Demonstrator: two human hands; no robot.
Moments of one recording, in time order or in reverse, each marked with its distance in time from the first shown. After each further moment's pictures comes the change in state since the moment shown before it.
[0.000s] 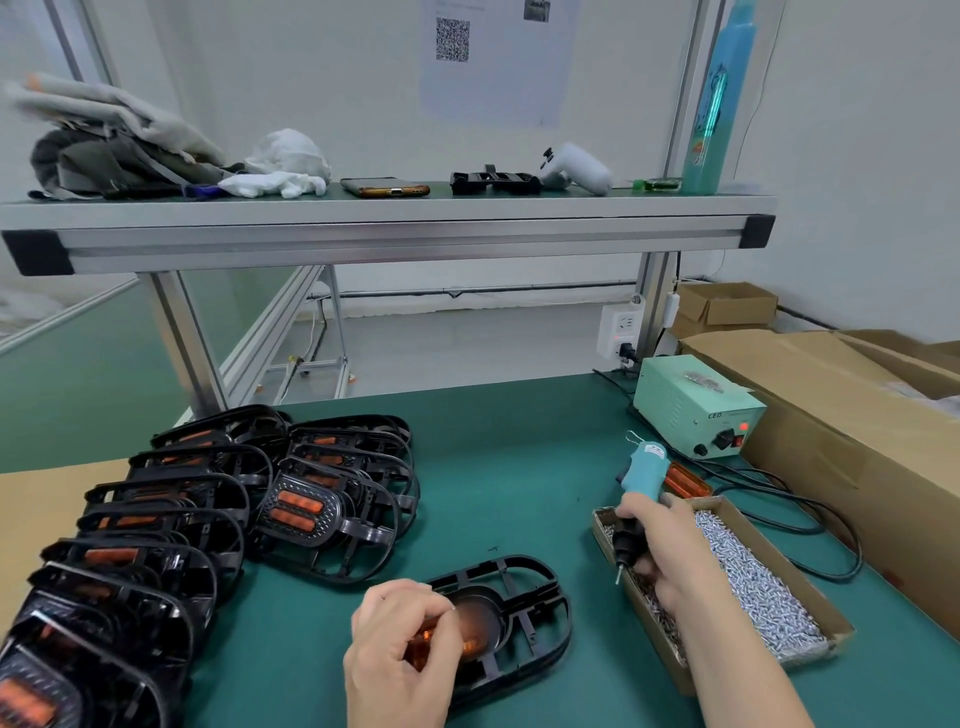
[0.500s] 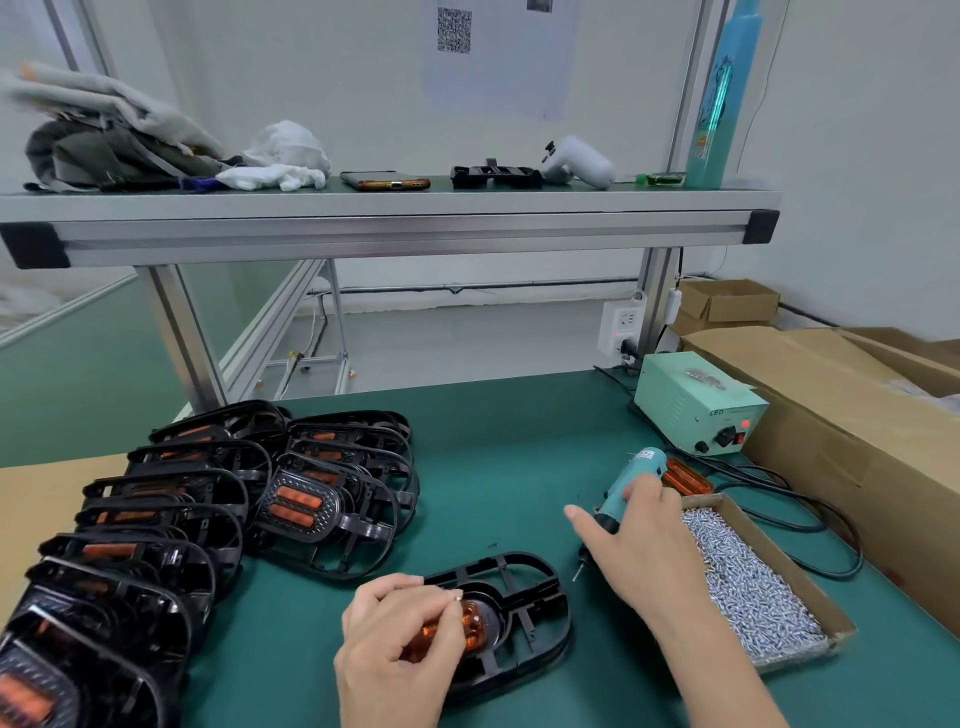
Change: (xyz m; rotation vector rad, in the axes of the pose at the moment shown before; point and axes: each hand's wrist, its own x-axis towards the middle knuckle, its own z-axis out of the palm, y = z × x) left_hand 0.001 -0.006 0.002 0.062 0.045 0.101; right_hand -0.021 0.009 0.013 -1.005 0.154 -0.440
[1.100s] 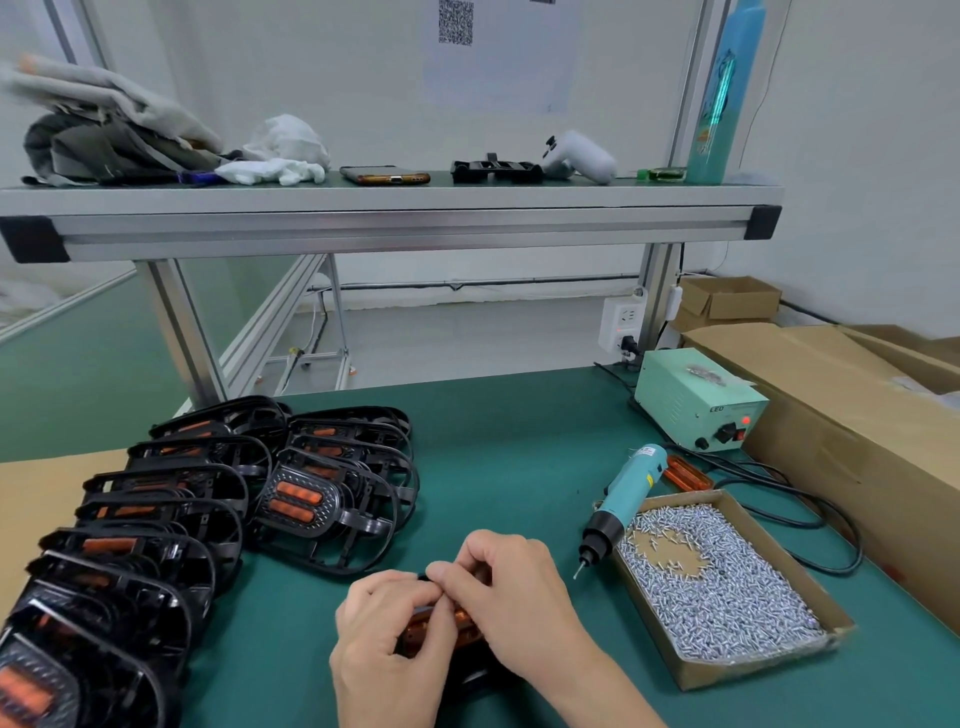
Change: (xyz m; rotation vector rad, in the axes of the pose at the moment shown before) left_hand 0.004 0.009 -0.001 -0.015 0.084 -0.015; right_hand -0.065 -0.070 0.037 0.383 -0.306 -0.391
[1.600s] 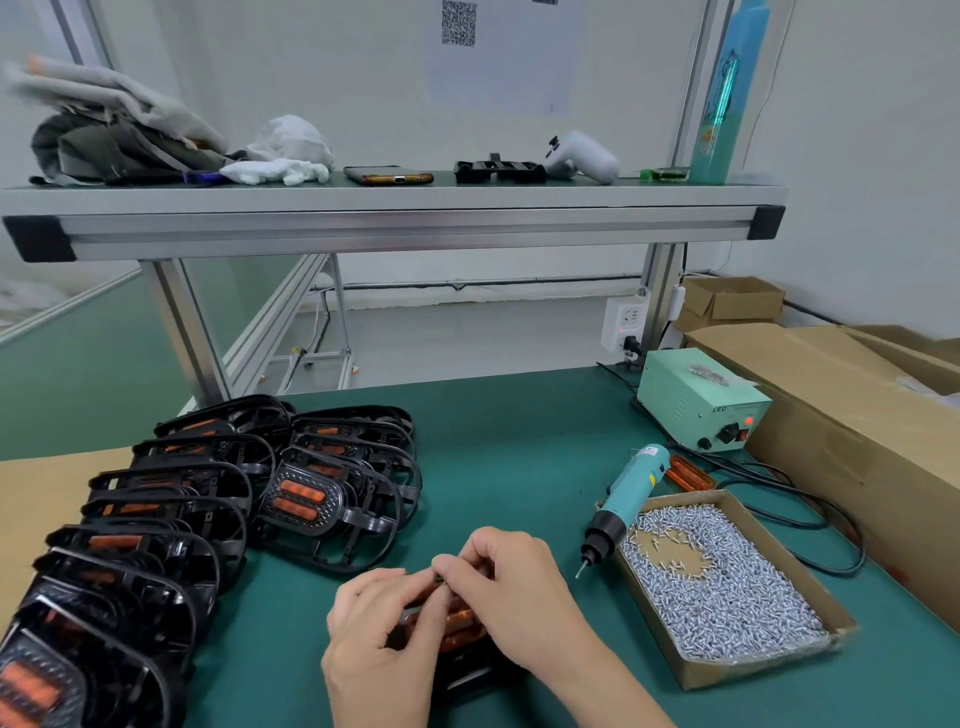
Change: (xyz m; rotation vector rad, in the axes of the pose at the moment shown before) left_hand -0.002 -0.009 -0.001 0.025 0.054 0.016; right_hand 0.002 0.000 -0.001 0.027 -0.017 0.051
